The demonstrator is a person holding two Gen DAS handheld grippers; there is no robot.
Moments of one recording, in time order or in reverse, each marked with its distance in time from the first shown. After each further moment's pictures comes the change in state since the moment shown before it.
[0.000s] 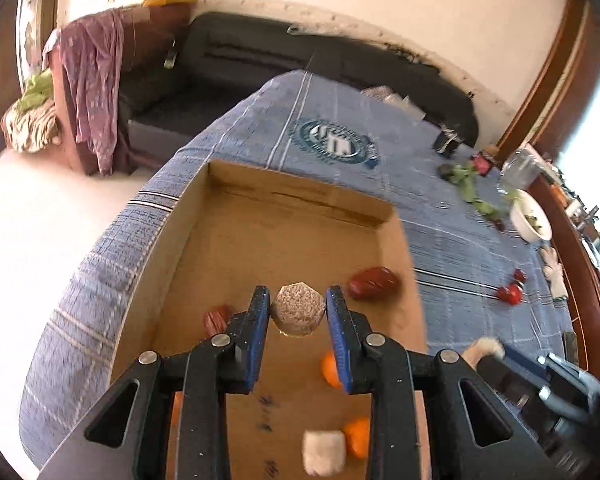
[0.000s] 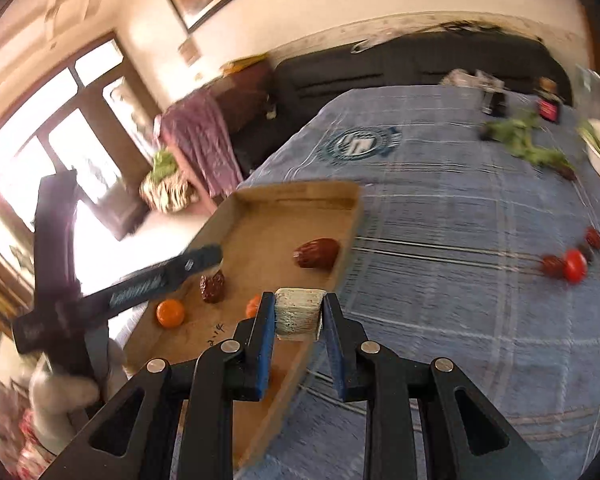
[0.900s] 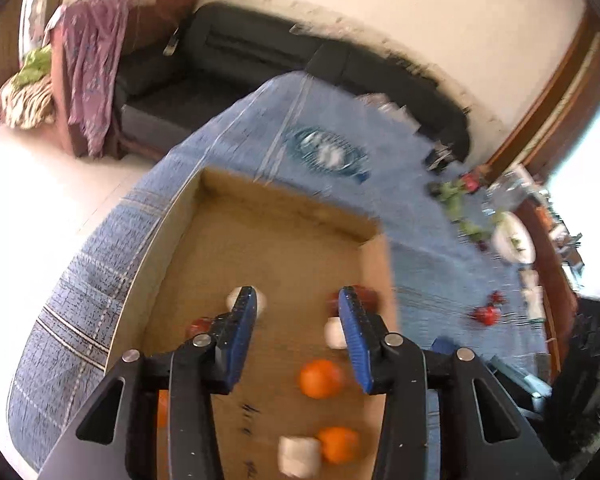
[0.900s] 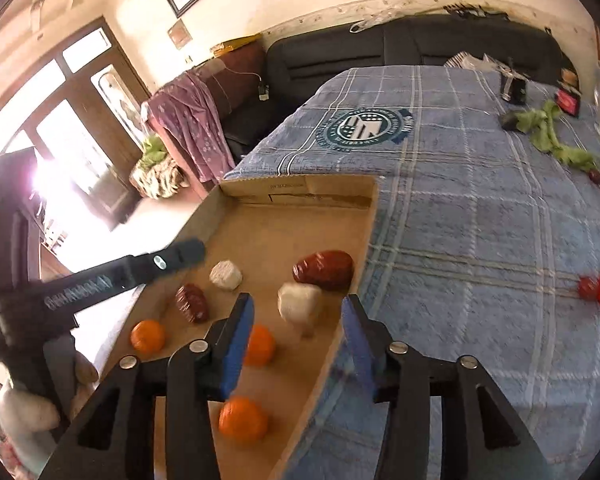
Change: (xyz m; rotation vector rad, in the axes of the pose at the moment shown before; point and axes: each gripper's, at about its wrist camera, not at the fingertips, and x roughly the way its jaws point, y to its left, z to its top) left arm -0.034 -0.003 0.006 -0.062 -0.040 -0.095; right arm 0.014 -0.020 0.011 0.069 0.061 0.029
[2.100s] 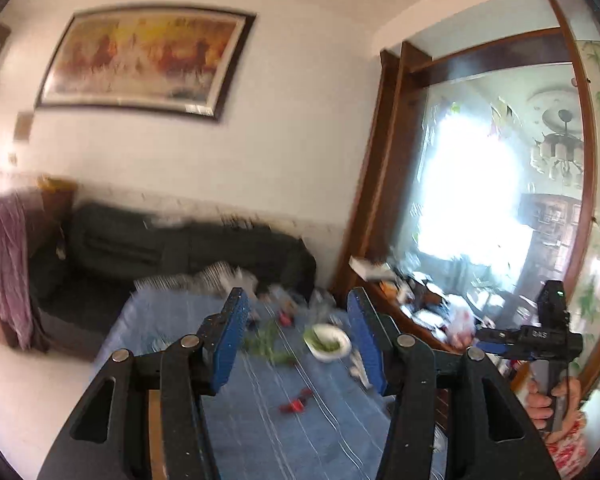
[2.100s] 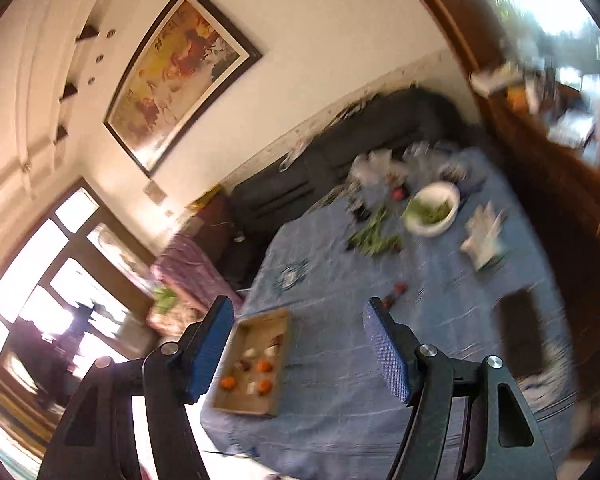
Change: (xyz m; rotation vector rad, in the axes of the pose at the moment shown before) left arm -0.340 -0.192 0.016 0.369 -0.553 -0.361; right arm -0.477 -0.082 -0.021 0.292 -0.438 -0.103
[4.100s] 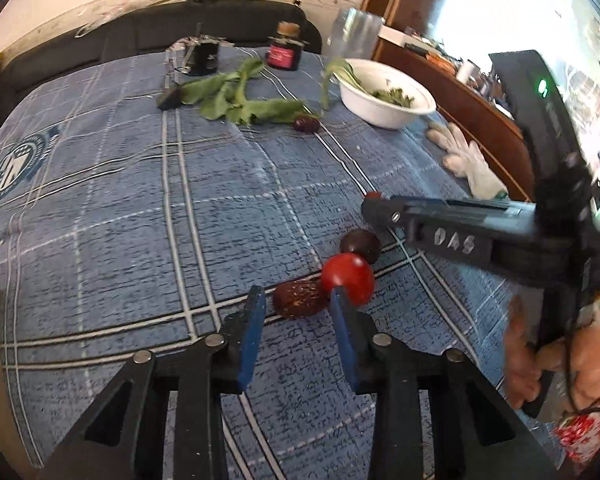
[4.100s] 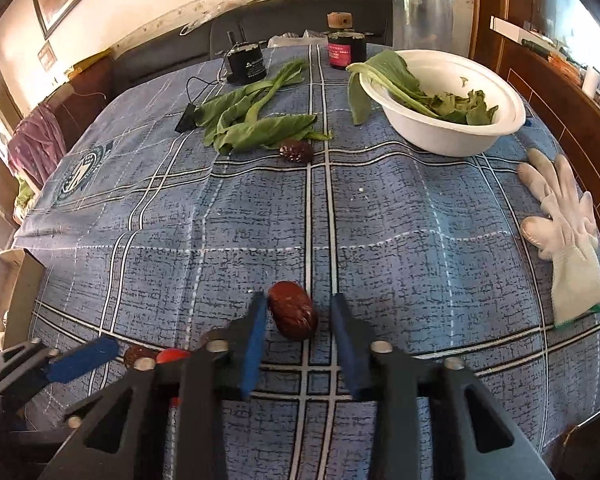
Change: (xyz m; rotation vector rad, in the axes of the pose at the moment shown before) left arm 0.419 0.019 -0.356 0.042 0.769 -0.048; right arm 0.439 -0.163 -0.084 -0.209 0.392 -0.357
